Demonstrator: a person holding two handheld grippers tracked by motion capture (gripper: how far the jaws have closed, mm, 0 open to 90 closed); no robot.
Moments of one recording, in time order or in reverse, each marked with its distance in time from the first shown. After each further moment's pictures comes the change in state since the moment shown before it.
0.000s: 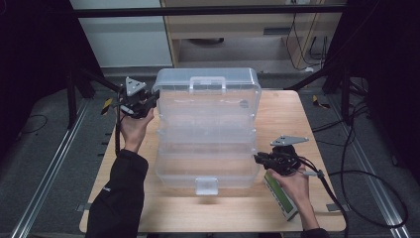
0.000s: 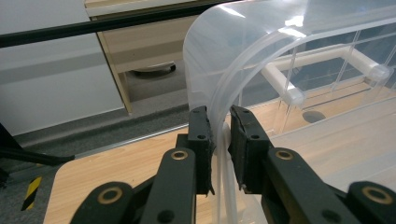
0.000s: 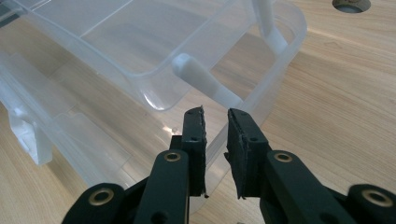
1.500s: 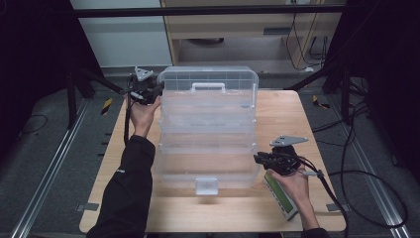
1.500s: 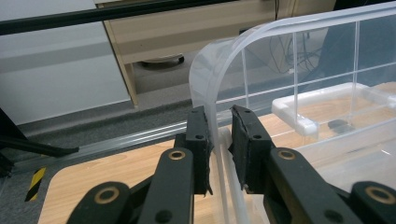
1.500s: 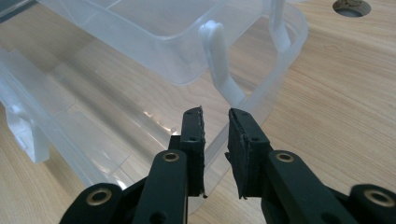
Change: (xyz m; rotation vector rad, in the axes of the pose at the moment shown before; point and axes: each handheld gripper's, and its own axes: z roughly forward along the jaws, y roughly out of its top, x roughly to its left) left arm 0.010 0.010 0.055 0.042 0.043 -0.023; right arm 0.000 0.000 0.001 -0.001 0.001 -0.019
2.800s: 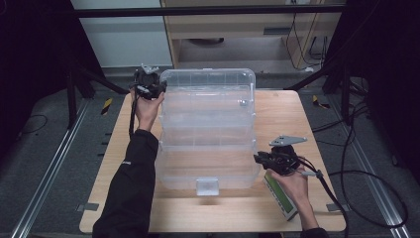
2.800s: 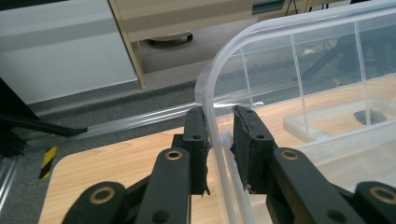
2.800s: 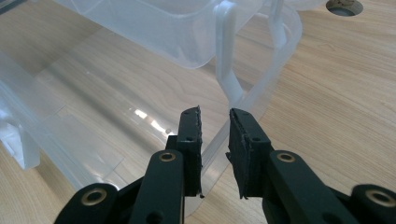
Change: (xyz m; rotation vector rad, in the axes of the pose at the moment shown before) left arm 0.004 0.003 0.035 0.101 0.044 0.004; right arm 0.001 0.000 0.002 0.006 -0.024 0.004
